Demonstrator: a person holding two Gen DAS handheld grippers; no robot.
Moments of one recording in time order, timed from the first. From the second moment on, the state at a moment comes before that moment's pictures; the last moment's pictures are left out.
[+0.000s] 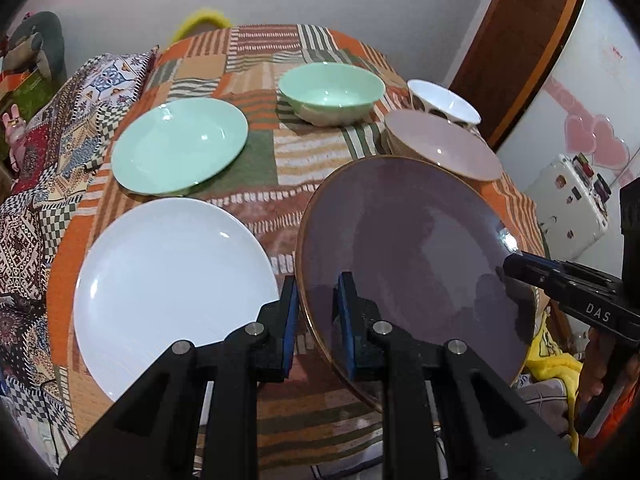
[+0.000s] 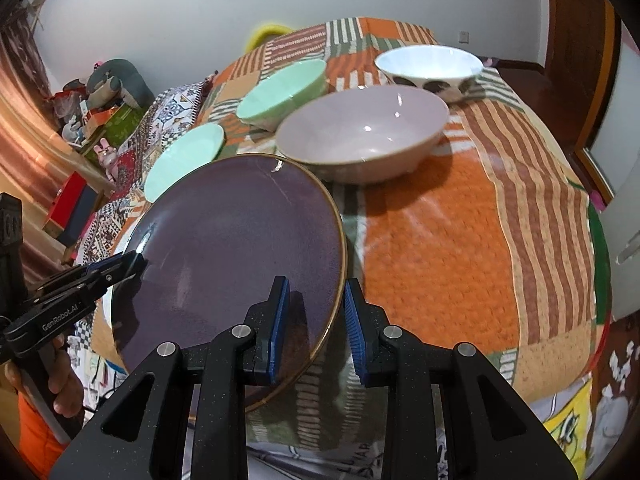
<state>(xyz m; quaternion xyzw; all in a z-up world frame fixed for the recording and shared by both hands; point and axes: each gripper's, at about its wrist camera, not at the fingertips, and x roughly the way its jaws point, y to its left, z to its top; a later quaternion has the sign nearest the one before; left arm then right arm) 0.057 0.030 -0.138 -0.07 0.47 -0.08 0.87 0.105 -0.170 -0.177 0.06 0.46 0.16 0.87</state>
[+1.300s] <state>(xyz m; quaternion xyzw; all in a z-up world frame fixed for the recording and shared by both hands) 0.084 0.009 -0.171 -0.04 0.52 -0.09 0.85 0.117 -0.181 -0.199 0.05 0.49 0.15 0.86</state>
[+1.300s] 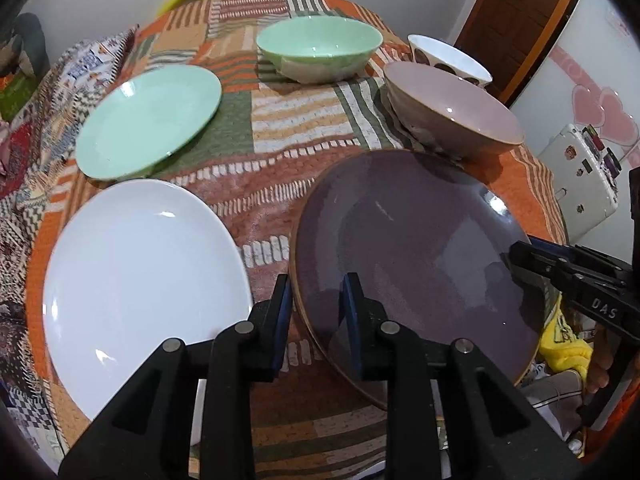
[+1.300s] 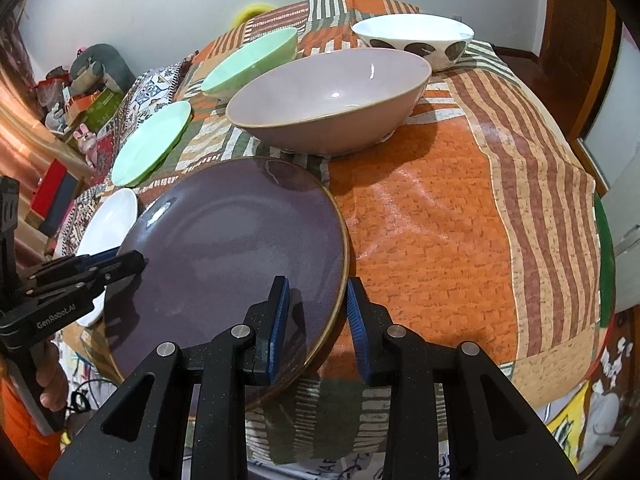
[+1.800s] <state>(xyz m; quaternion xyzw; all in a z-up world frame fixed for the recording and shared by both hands) 0.056 0.039 -0.105 -0.03 0.43 -0.05 0.90 0.103 -0.174 -0.149 0.03 0.43 0.16 0.89</state>
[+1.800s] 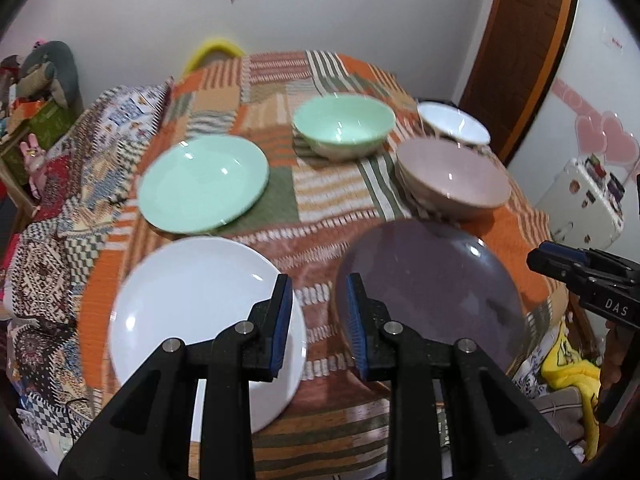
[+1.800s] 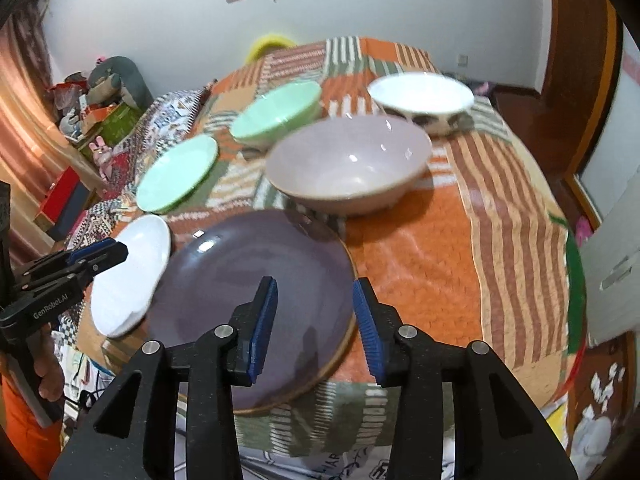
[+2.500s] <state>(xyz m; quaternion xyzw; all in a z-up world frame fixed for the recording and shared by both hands) 0.001 0.131 -0.062 -0.05 0.36 0.06 0.93 0.113 -0.078 -0.118 -0.01 0.36 0.25 0.90</state>
